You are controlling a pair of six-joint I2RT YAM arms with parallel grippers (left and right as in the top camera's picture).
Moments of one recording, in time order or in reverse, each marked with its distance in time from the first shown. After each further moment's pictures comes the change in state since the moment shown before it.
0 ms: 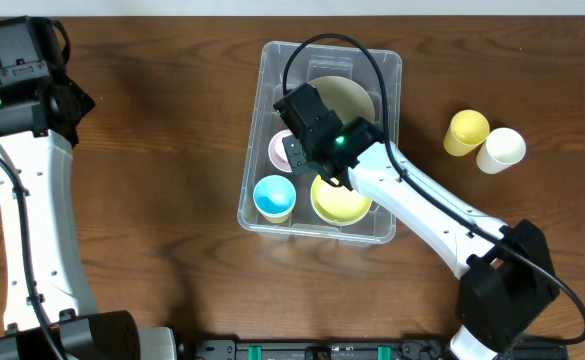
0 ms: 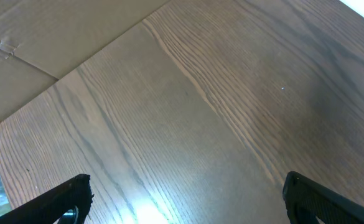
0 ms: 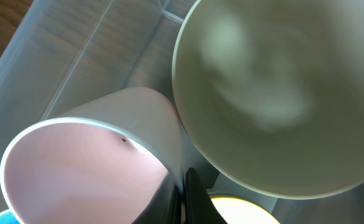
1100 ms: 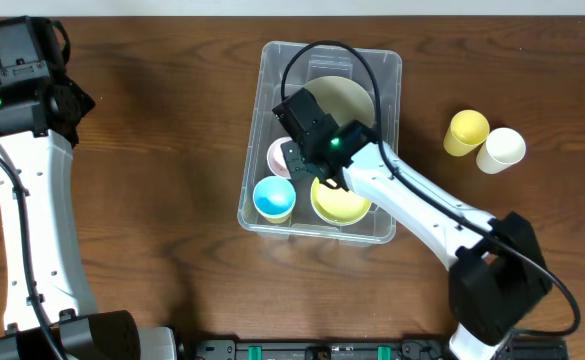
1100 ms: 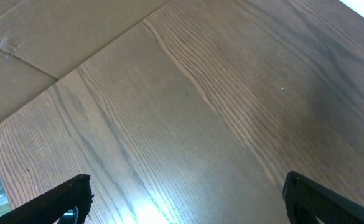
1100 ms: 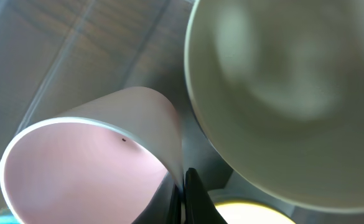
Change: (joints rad) left arm 0.000 0.000 0.000 0.000 0.000 0.000; right arm 0.000 0.043 -0.027 0.034 -0.050 0.005
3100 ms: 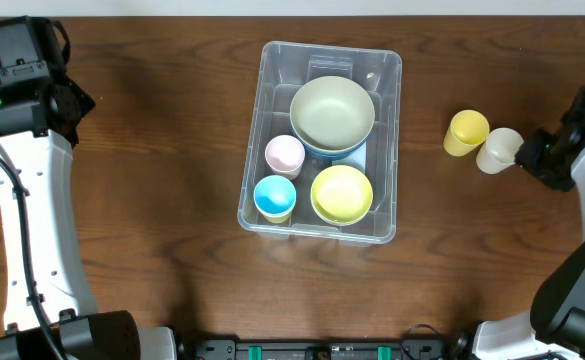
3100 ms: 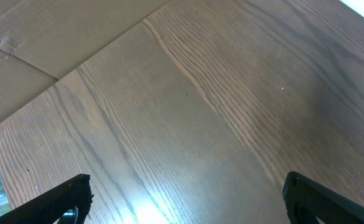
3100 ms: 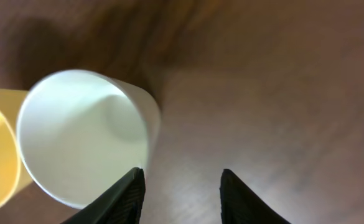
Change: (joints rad) left arm 0.000 0.000 0.000 0.000 0.000 0.000; right arm -1.108 -0.184 -0.260 -0.036 -0.136 -0.024
